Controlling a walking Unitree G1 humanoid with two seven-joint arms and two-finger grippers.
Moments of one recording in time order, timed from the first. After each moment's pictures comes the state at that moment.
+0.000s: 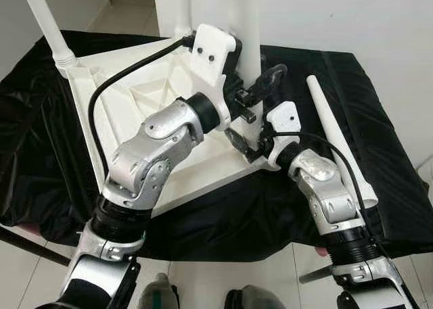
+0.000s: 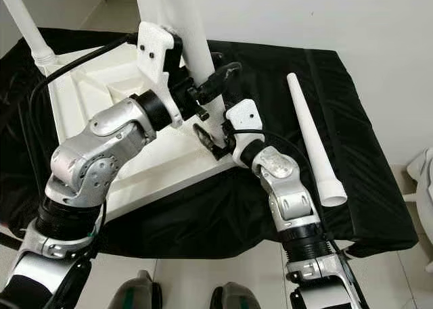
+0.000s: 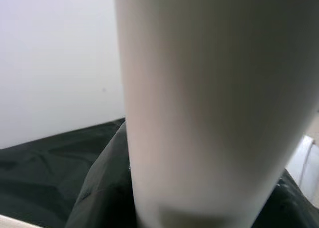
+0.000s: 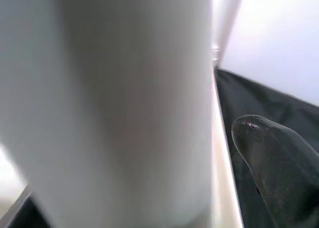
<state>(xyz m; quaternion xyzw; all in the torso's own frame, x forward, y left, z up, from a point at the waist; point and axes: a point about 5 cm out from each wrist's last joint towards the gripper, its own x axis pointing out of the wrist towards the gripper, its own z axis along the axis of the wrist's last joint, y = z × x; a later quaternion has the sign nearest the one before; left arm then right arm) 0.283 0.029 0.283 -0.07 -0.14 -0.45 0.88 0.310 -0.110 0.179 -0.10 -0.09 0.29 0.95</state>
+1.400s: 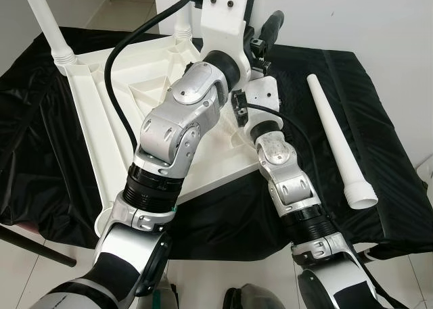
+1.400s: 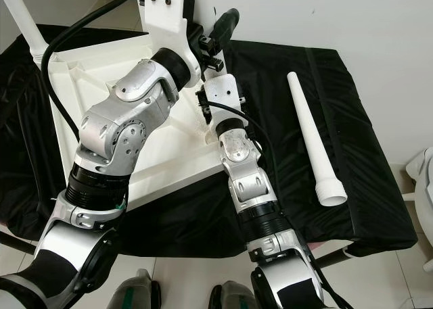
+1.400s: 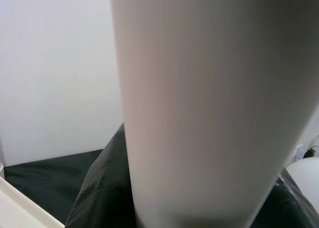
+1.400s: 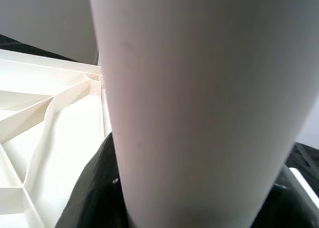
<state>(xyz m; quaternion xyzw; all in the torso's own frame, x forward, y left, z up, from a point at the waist) 0.309 0.015 0.316 -0.08 -0.17 -0.31 0.93 0.338 -0.073 0.196 -0.13 -0.13 0.07 0.98</state>
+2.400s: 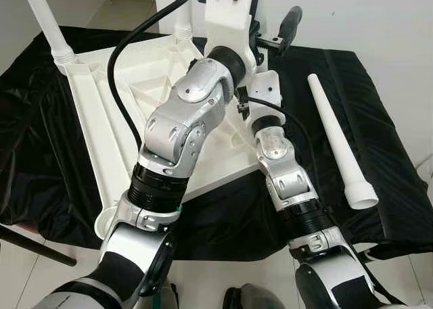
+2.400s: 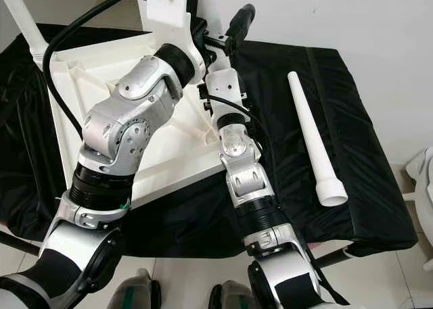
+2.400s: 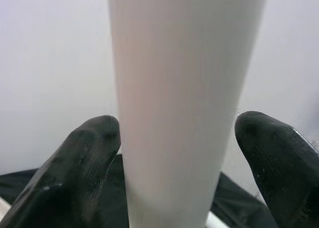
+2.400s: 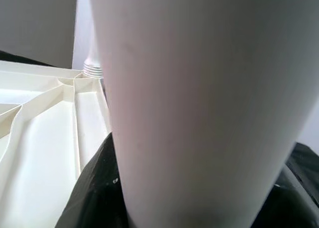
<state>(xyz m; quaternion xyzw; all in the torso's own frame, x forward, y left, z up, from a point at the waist) 0.302 0.009 0.324 -0.09 -0.18 -0.32 0.92 0.345 -0.079 0.201 -0.12 -0.13 0.02 0.98</state>
